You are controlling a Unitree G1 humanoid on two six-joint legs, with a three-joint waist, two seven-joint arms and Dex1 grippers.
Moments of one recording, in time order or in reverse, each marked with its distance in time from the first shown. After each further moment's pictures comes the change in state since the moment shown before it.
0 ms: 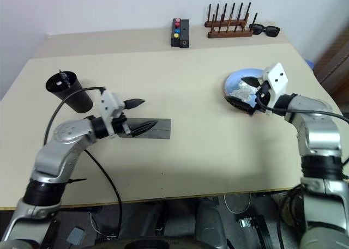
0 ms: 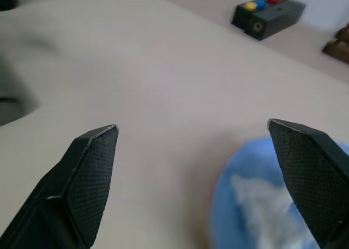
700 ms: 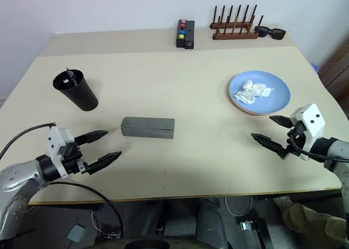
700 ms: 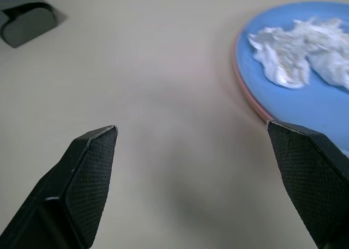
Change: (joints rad) left arm 0.515 0.114 0.303 -0.202 -0.176 -0.043 -0.082; right arm 0.509 -0.092 -0.291 -0.265 0.100 0.119 -0.002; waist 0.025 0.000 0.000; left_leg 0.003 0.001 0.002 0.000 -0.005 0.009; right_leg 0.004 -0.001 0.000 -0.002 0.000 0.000
